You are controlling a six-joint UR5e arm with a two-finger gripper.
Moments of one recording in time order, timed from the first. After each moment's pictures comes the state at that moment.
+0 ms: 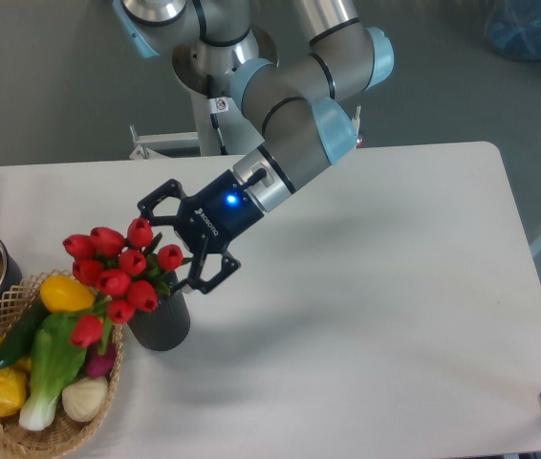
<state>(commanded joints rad) 2.52 -1.81 -1.91 -0.81 0.41 1.06</state>
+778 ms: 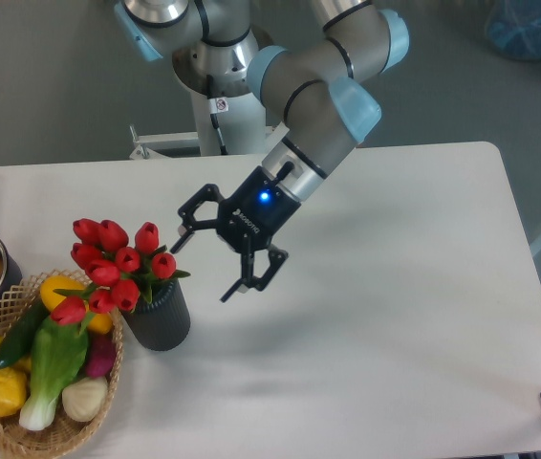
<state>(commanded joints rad) 2.61 -1.73 -1.86 -0.82 0.74 1.06</state>
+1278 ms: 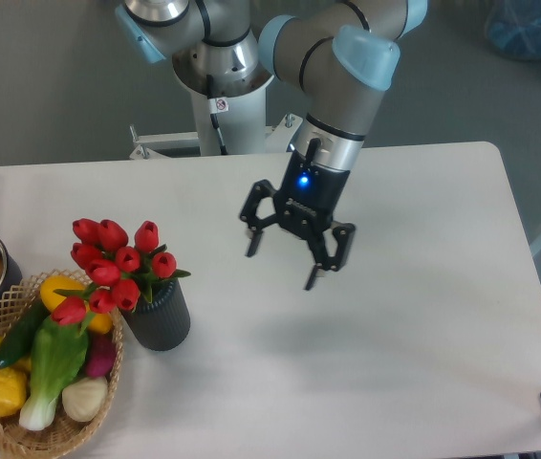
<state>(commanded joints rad) 2.61 -1.75 -1.78 -0.82 1.29 1.18</state>
